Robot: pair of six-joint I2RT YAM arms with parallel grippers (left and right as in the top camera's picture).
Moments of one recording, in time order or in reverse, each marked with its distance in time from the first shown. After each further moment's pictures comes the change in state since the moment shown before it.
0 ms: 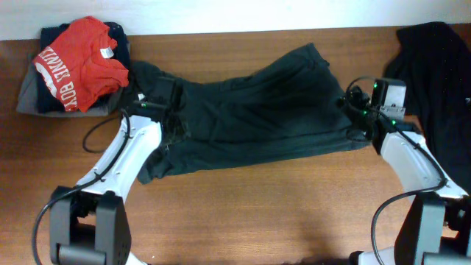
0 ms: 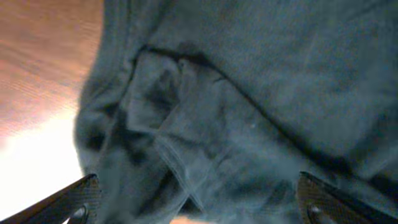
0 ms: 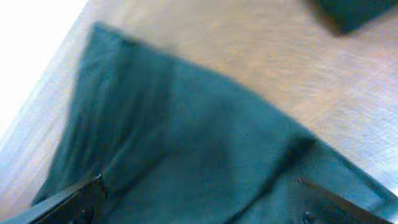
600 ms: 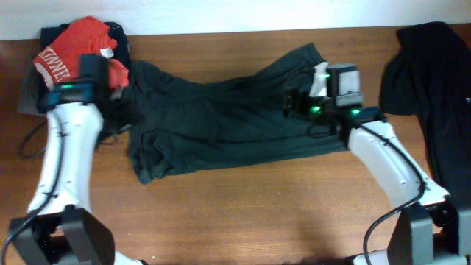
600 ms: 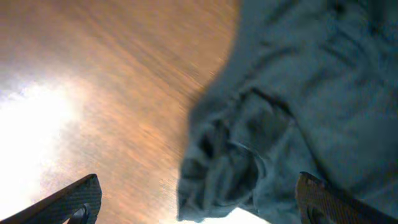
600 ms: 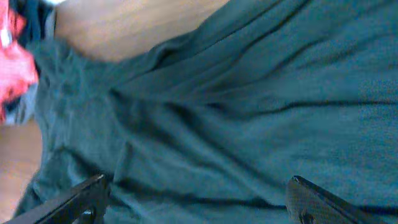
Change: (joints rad) left arm 0.362 -0.039 0.249 -0.283 0.129 0.017; right arm 0.331 -0.003 0.134 -0.136 -0.204 -0.292
